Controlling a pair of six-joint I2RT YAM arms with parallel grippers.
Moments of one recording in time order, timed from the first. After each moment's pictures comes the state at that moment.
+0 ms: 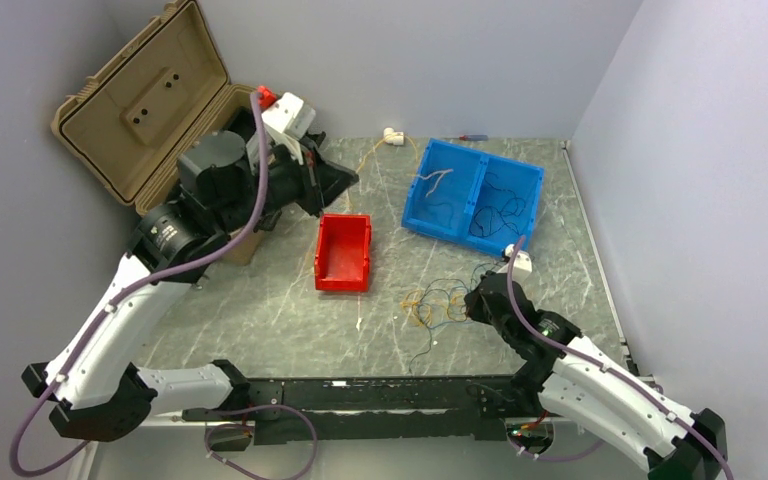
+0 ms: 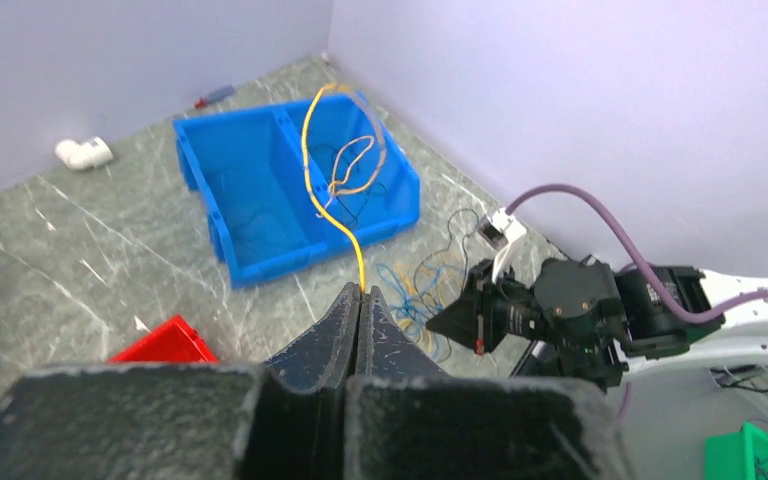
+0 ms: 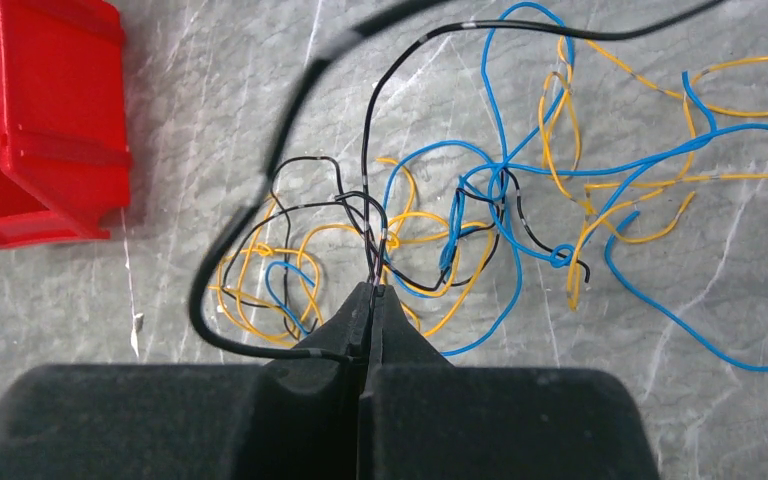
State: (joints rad) left arm -0.75 1.16 1.66 -0.60 0.15 -0.27; right arm 0.72 0.64 0.42 -0.50 0.41 0.83
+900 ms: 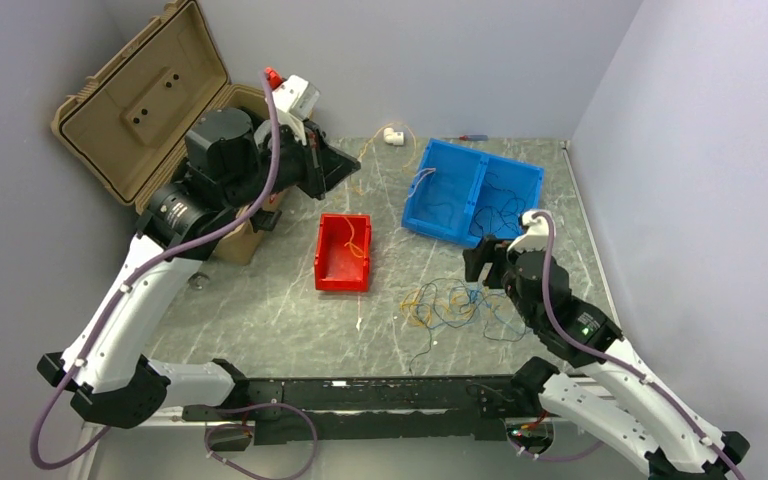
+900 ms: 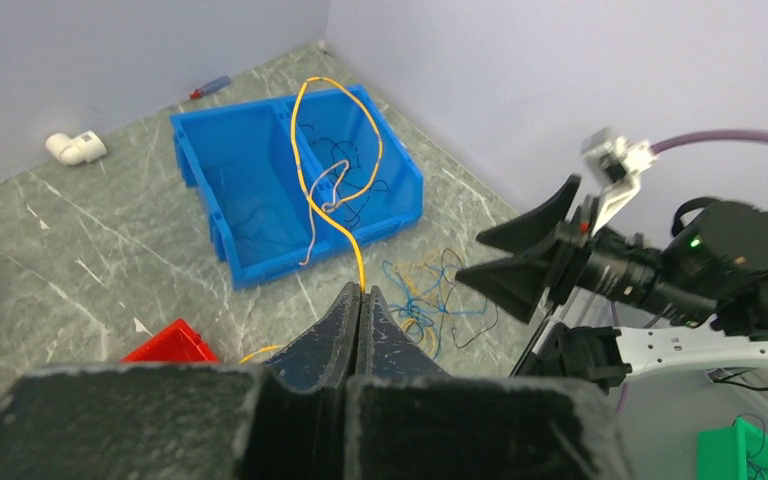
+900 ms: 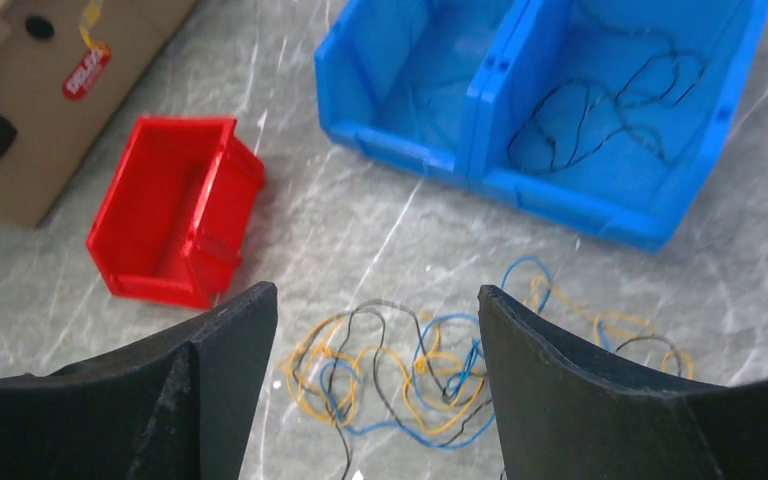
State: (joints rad) left arm -0.65 1.26 1.79 -0.63 0.28 -0.27; right arm 0.71 0.59 0.72 -0.51 0.45 0.45
